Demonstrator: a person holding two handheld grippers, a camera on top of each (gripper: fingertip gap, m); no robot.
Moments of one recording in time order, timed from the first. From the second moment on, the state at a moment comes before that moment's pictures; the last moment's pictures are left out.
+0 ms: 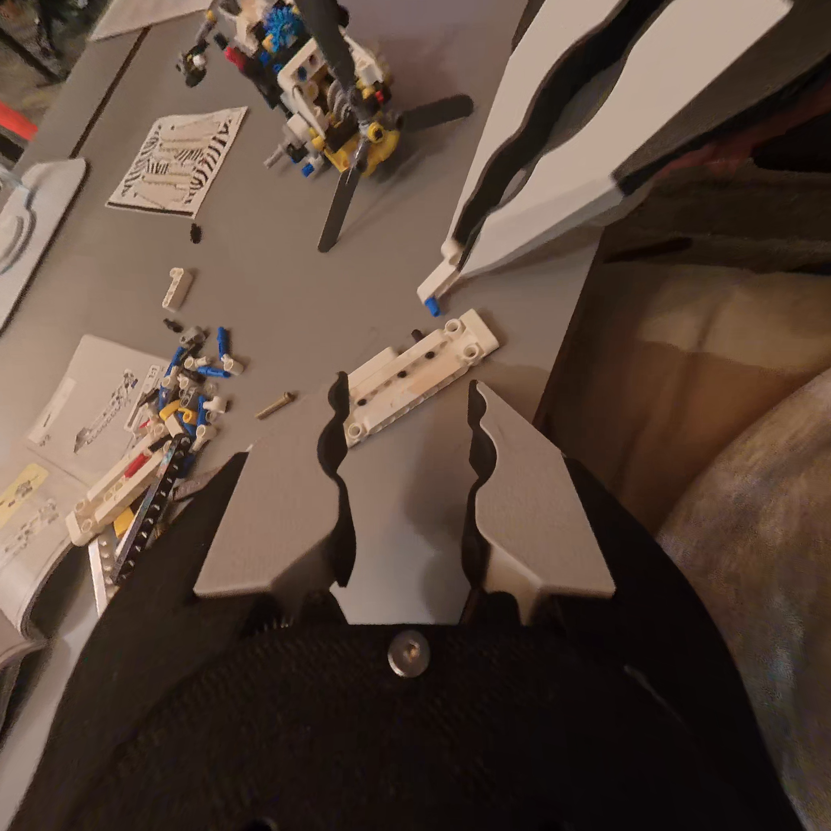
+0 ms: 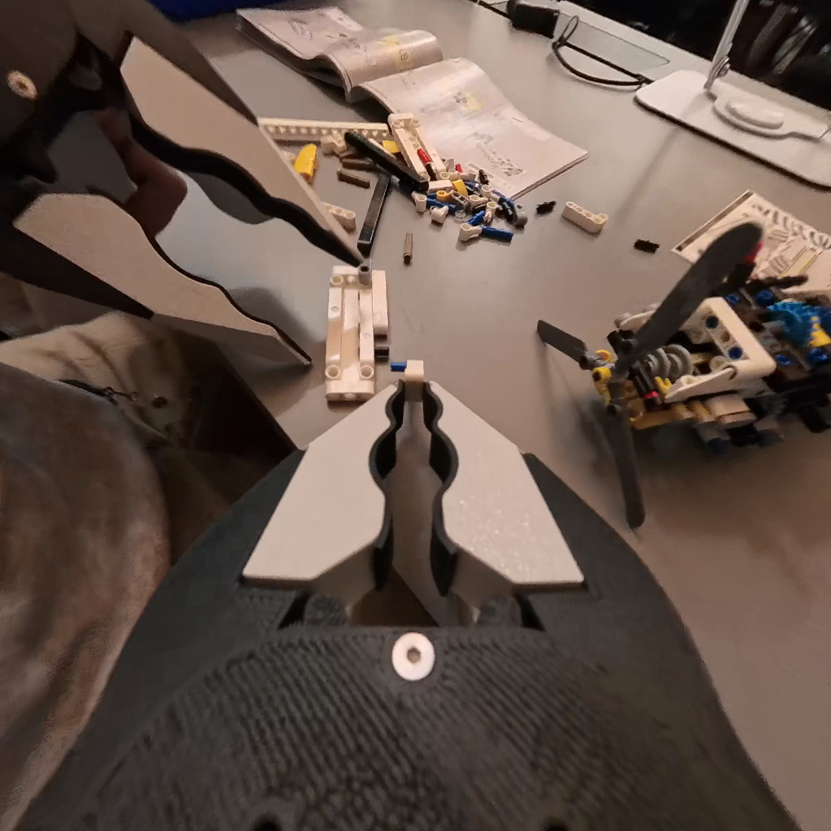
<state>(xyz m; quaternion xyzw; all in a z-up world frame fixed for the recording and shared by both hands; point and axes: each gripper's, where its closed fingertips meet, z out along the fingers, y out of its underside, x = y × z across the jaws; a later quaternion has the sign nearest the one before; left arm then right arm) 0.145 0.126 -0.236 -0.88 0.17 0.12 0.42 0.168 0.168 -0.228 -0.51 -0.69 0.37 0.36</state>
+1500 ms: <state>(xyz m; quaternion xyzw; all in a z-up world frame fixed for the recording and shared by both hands) 0.124 0.109 -0.226 -0.86 0.04 0.00 0.50 0.156 0.140 -0.246 -0.58 -0.70 0.32 0.26</state>
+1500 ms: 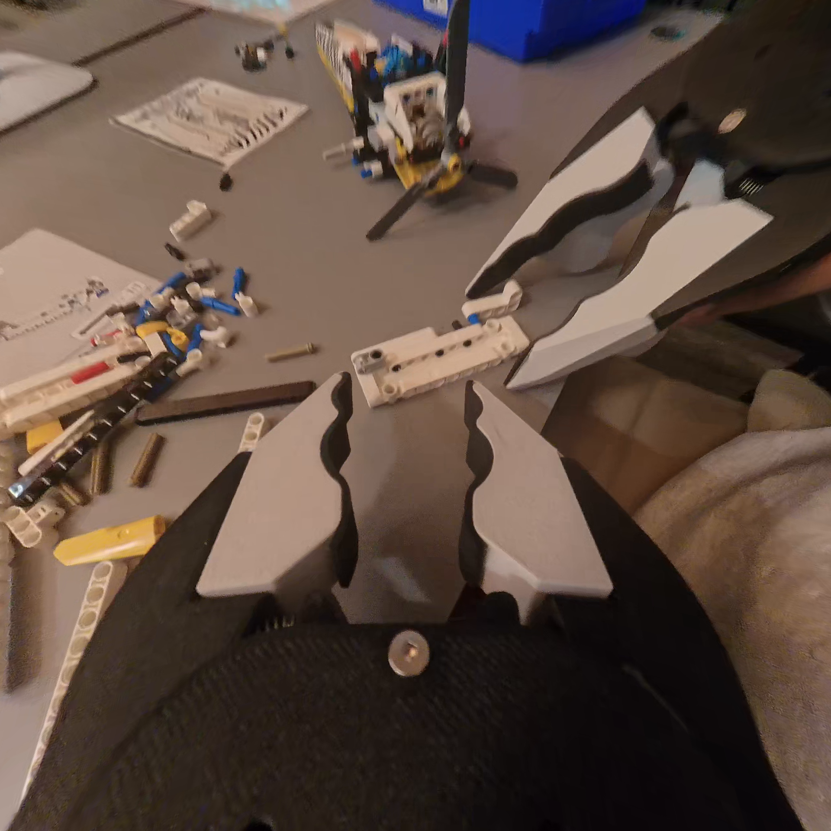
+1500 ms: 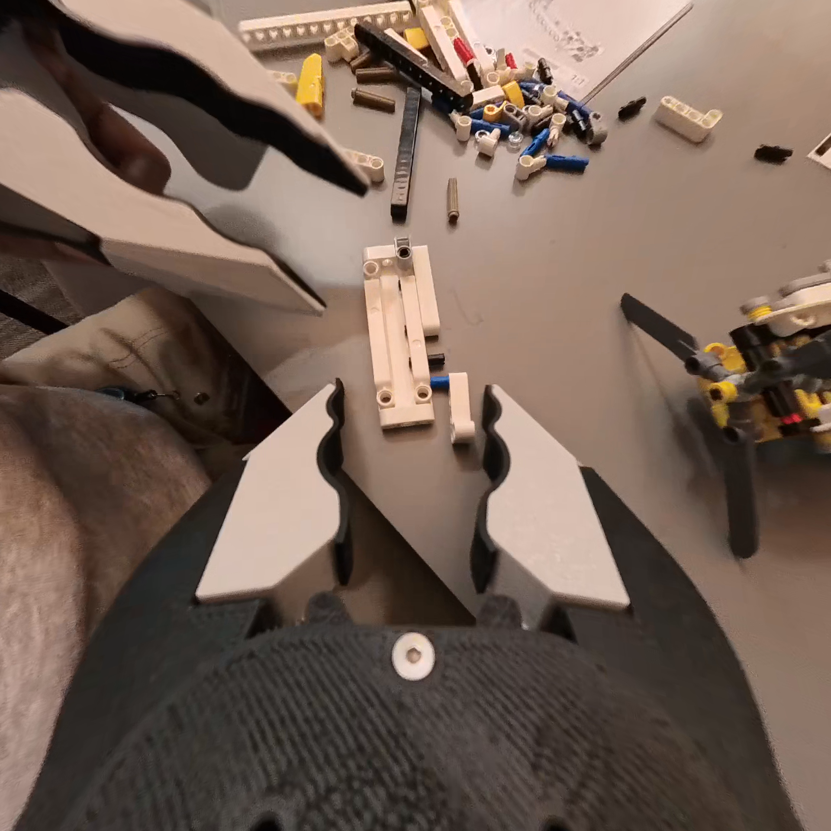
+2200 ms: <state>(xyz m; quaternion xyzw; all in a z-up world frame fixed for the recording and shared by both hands) 0.112 0.111 -0.241 -0.89 0.00 0.02 0.45 0.156 0.135 -0.245 -0.55 -0.72 0.34 0.26</state>
